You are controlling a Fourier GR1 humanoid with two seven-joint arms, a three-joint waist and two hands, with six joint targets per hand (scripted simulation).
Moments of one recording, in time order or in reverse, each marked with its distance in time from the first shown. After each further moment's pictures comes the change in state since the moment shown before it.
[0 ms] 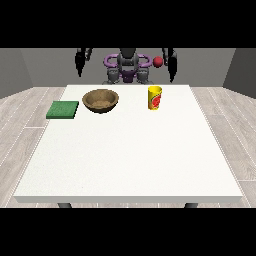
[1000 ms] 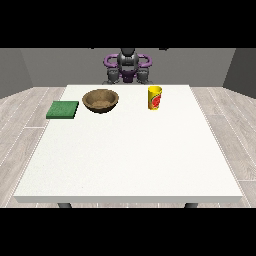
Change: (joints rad) left arm -0.024 -0.072 -0.068 -0.371 0.060 0.117 0.420; right arm 0.026 0.001 -0.059 -0.357 -0.126 -0.073 0.411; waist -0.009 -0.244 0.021
